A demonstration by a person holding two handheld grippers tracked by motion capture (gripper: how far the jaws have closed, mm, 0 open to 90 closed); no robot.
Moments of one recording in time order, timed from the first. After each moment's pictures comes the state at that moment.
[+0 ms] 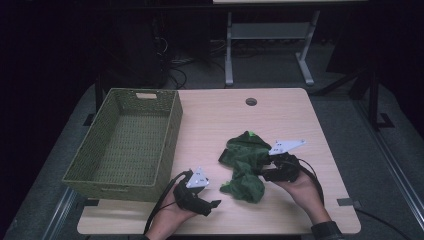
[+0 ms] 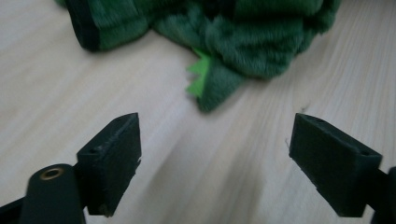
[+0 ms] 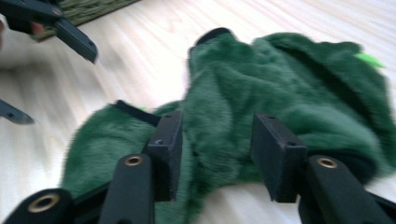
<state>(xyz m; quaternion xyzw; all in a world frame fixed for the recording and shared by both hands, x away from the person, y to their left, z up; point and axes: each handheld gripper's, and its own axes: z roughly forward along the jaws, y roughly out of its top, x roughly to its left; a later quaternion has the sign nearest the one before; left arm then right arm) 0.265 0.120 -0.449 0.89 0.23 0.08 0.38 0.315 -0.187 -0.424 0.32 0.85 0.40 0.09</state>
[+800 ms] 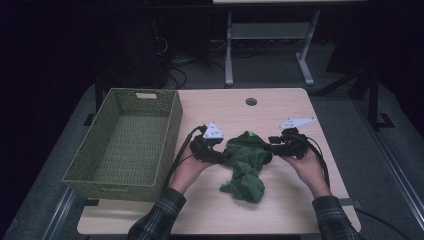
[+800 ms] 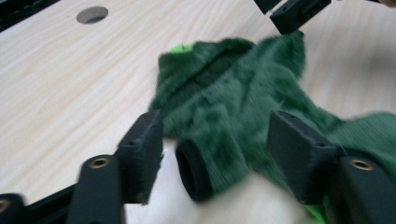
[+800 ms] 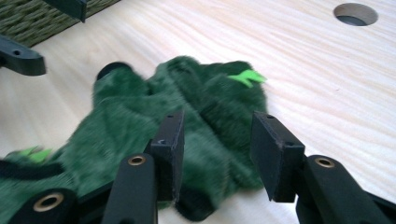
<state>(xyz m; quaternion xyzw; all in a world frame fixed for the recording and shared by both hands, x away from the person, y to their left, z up) 0.375 0.074 -0.406 0.87 0.24 0.14 0.40 0.378 -0.219 -0.415 0.39 0.82 0.40 0.11</state>
